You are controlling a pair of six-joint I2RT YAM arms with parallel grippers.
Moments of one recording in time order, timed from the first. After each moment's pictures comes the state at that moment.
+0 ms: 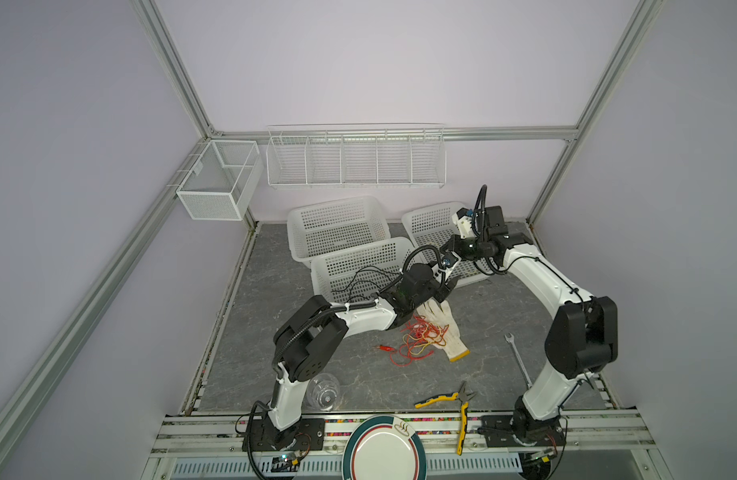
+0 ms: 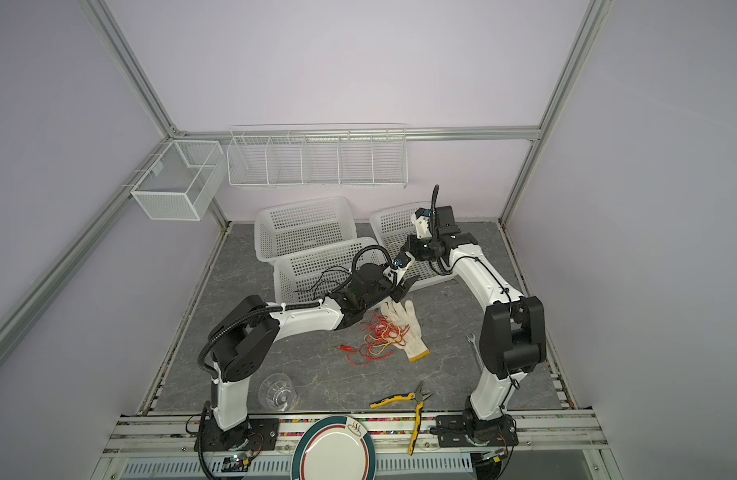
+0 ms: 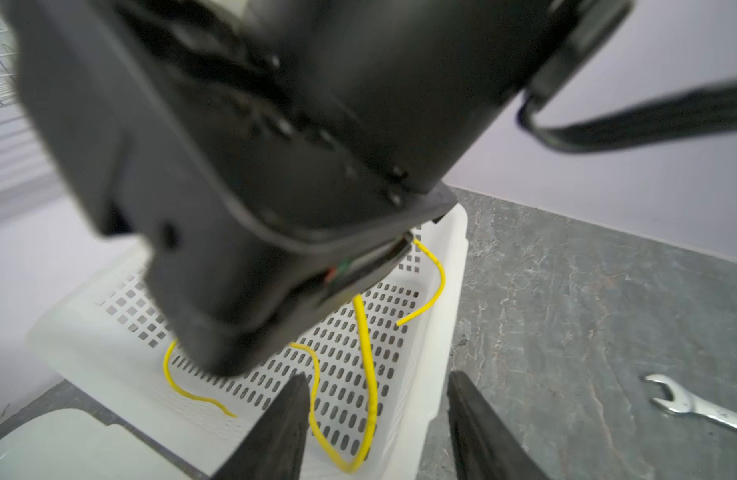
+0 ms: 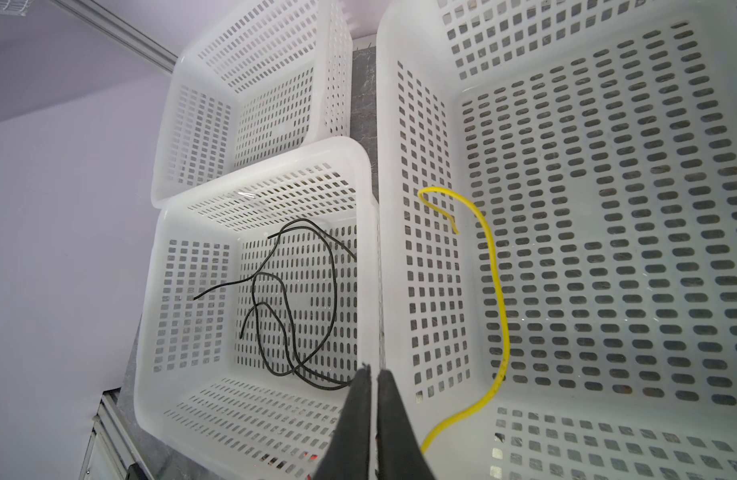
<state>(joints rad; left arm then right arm) -0.96 2.00 1.29 0.53 -0.03 0.14 0.24 1.75 1.49 -0.57 -0.46 0.30</state>
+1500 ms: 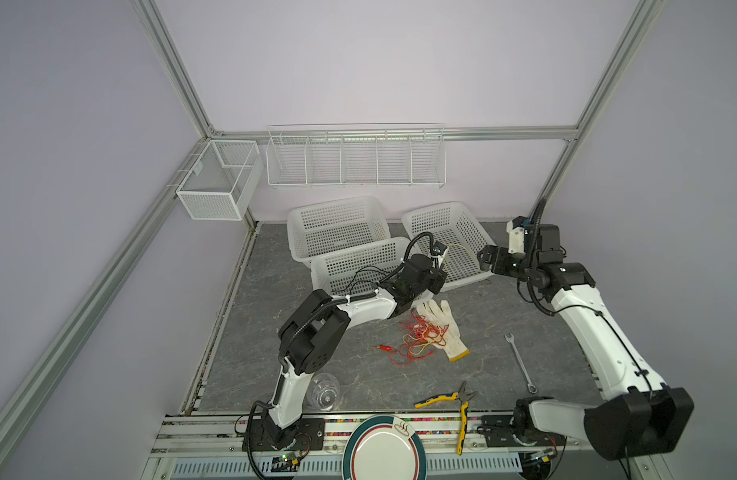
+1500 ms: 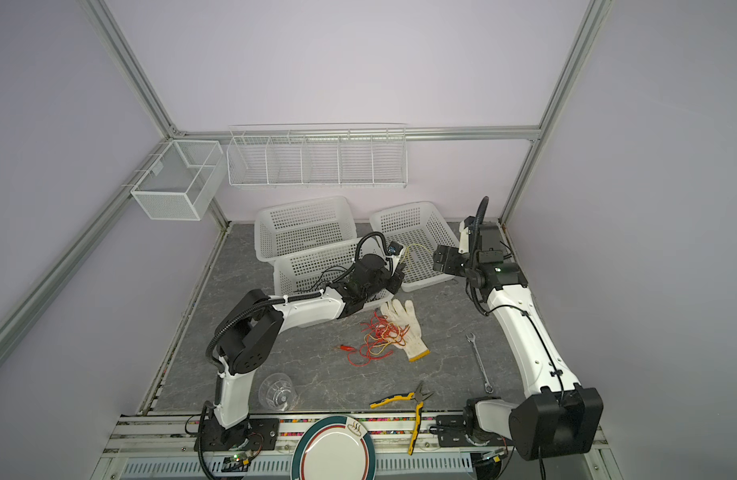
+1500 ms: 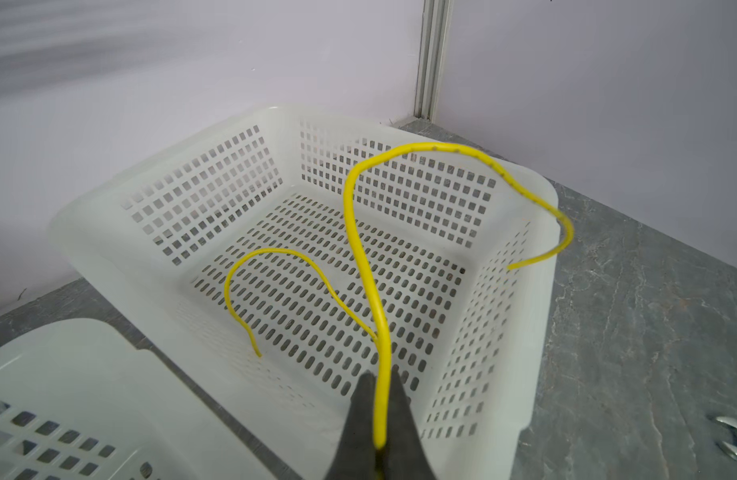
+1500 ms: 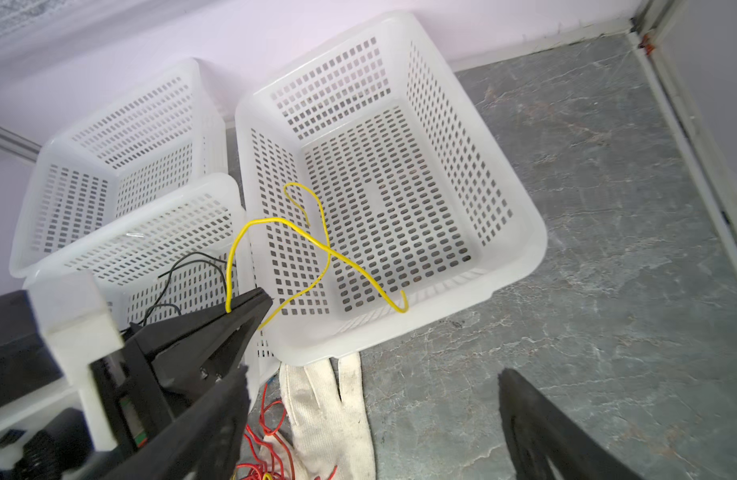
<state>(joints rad) -0.91 2.05 1.39 0.34 -0.09 -0.03 0.12 1.25 1.24 -0.68 -0.08 0.28</state>
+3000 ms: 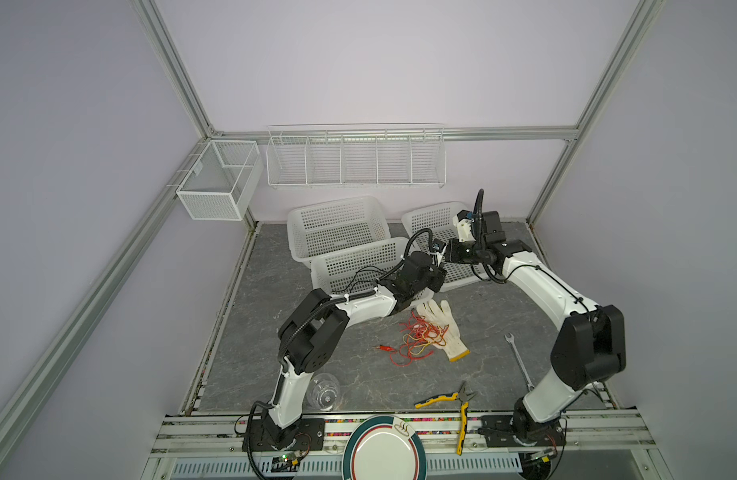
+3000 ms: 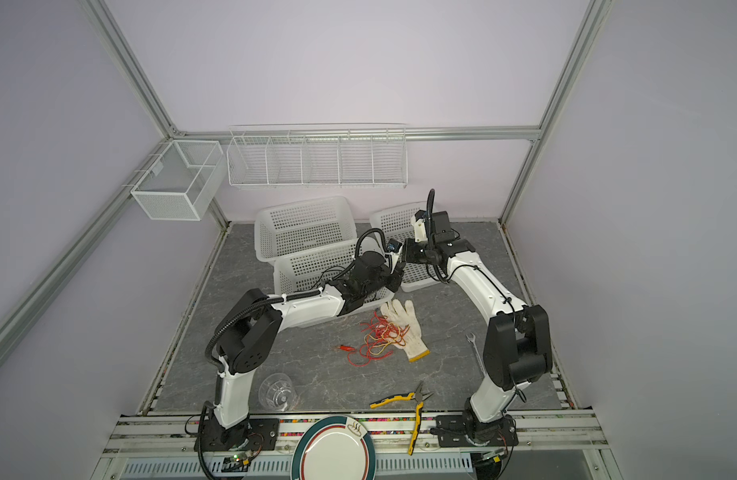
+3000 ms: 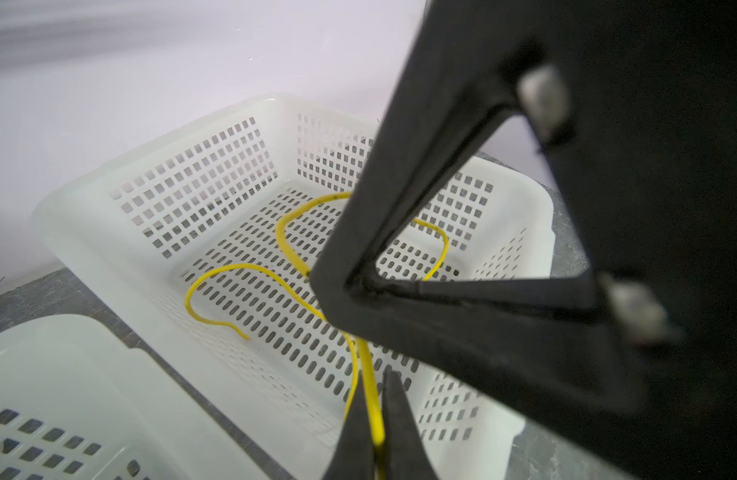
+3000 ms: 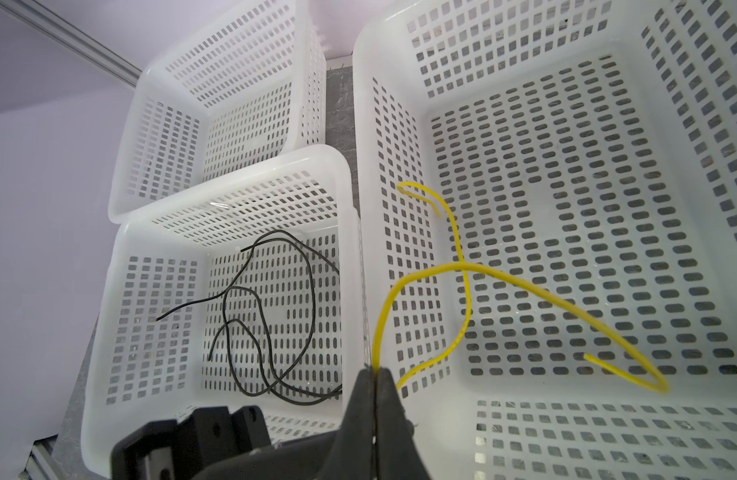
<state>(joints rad) -0.90 2.05 1.42 0.30 -0.06 -0.07 0.29 1.69 1.42 -0.51 -0.27 0.32</state>
